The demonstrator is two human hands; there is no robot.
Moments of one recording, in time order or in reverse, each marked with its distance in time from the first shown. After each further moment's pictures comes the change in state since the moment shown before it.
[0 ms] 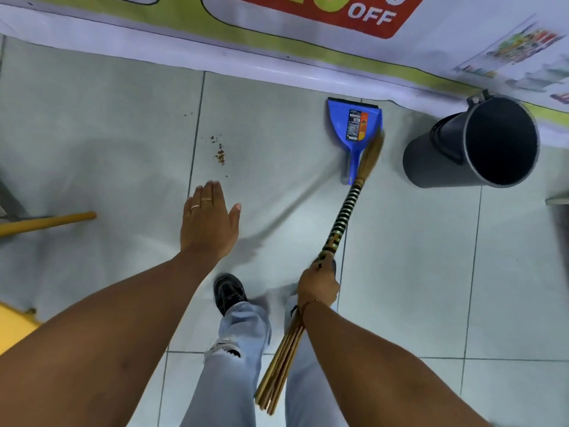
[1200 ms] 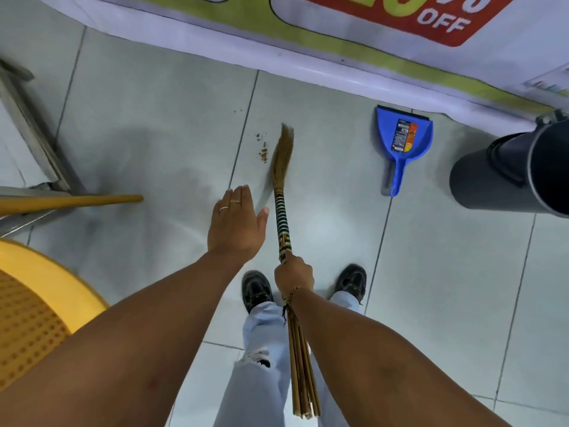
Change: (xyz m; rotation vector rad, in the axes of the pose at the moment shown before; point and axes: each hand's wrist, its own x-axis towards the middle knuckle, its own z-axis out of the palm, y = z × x) left_hand -0.015 -0.040 -0.011 -0.065 -0.002 -0.091; right_hand -0.038 -0.044 0.083 -0.451 -0.421 -0.328
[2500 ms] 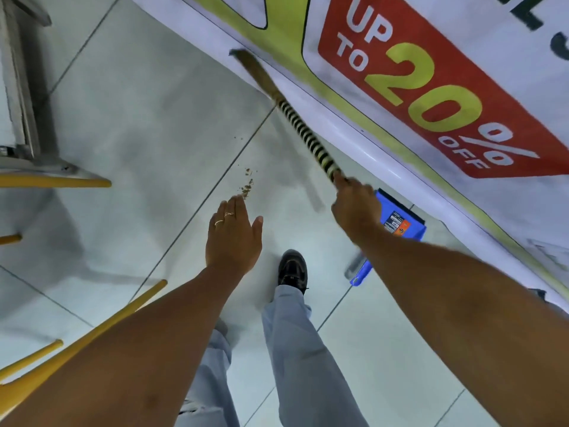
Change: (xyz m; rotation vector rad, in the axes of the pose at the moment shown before) left_hand 0.156 0.135 -0.024 -0.229 0.072 -0.387; right_hand 0.209 -0.120 -0.331 -0.828 0.351 -0.583
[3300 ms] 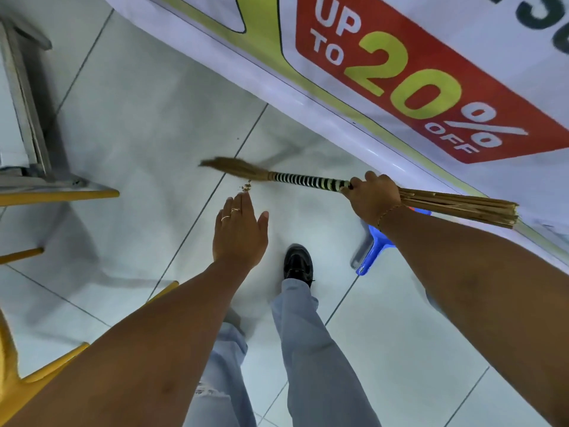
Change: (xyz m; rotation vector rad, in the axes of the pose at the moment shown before) left_hand -0.006 0.034 -0.001 0.074 -0.008 0.036; right_hand 0.011 0.067 -0.002 -0.550 -0.123 -0.385
